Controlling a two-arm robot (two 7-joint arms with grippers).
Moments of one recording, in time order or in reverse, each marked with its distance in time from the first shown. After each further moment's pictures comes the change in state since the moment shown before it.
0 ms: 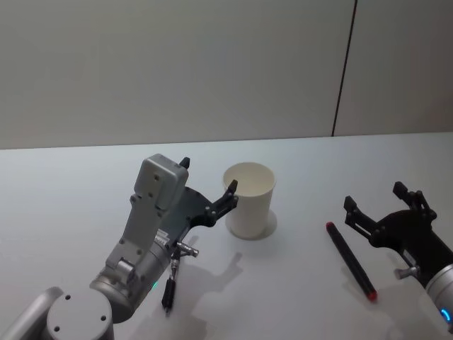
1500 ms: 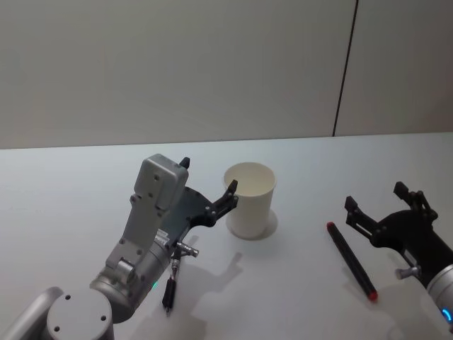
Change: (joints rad) left arm 0.000 0.000 0.000 0.000 0.000 0.000 0.000; right arm -0.001 0.002 0.003 -0.001 0.003 0.002 0.002
